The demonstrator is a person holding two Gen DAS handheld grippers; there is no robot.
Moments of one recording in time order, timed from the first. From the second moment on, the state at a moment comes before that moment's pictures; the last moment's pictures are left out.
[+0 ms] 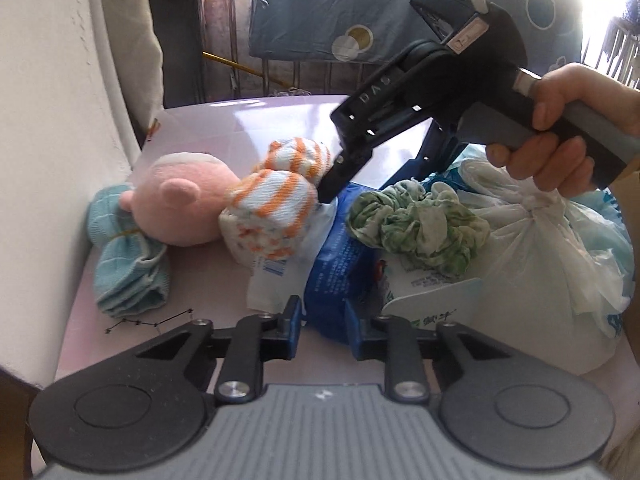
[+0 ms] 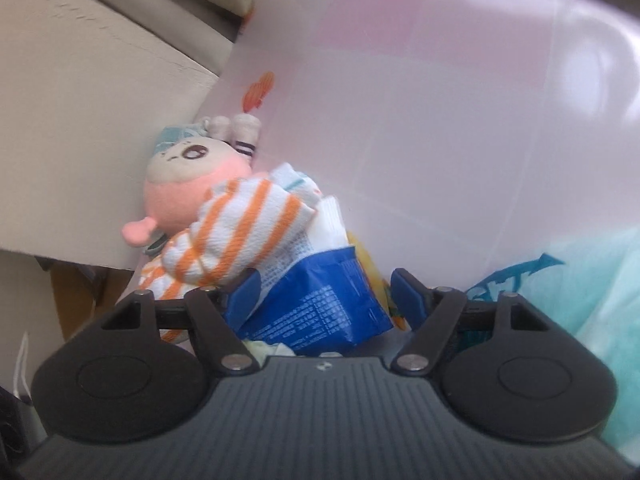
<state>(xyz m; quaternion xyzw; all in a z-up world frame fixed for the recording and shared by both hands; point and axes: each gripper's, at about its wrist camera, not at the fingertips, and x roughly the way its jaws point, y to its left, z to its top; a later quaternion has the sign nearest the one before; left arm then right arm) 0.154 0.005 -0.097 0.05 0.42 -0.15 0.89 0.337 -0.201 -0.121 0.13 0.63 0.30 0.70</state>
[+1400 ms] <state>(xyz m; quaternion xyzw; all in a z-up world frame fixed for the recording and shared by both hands) 0.048 0.048 -0.081 0.04 0.47 -0.15 0.87 0.176 -0.124 -0.039 0.18 0.59 0.43 0.66</state>
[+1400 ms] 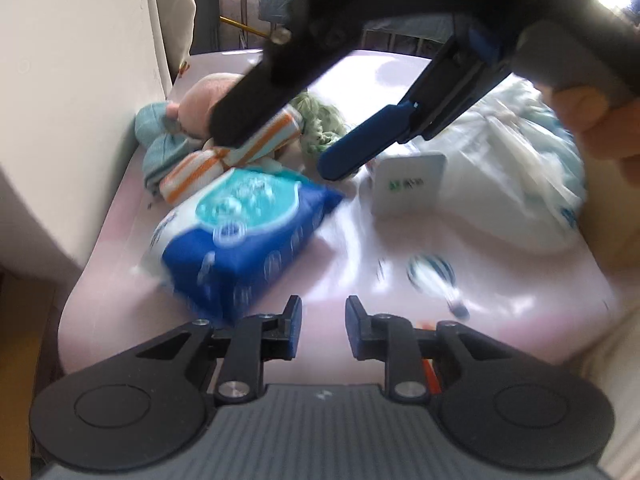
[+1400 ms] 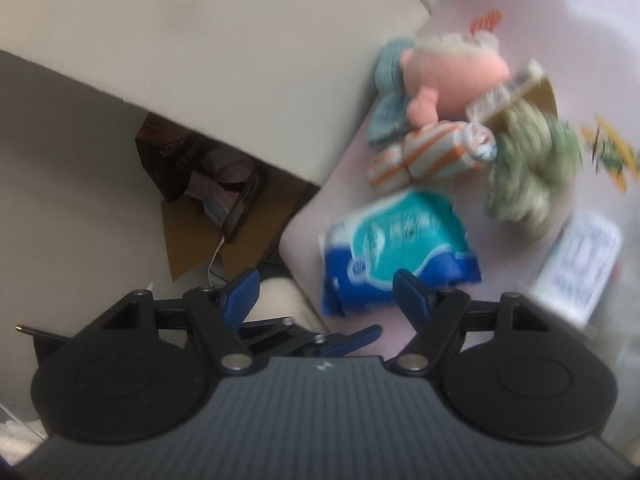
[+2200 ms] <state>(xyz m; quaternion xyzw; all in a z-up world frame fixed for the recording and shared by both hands) 0.099 0.161 -0.059 -0.08 0.43 -0.07 0.89 0.106 -0.163 -0.141 0.50 0.53 0.22 0.64</state>
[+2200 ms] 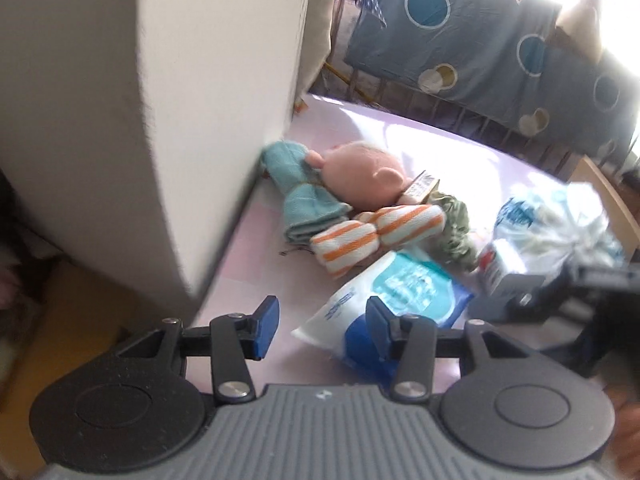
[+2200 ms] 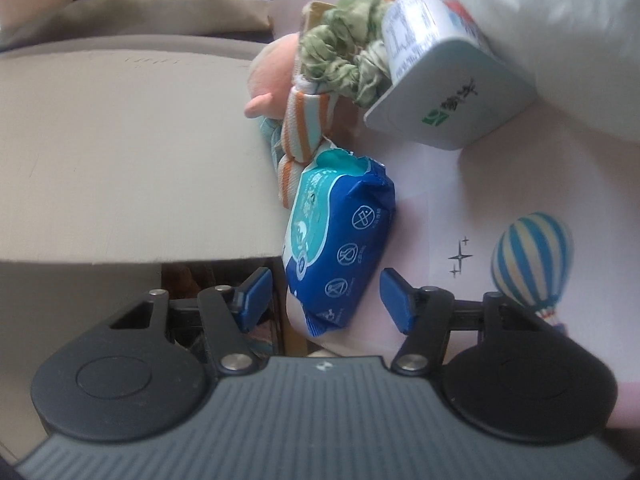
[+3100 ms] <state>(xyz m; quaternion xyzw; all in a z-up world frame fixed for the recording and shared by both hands) 0.115 0.126 -0.079 -0.05 0.48 -0.14 0.86 0.092 -0.191 -0.150 0.51 0.51 0.20 0.66</state>
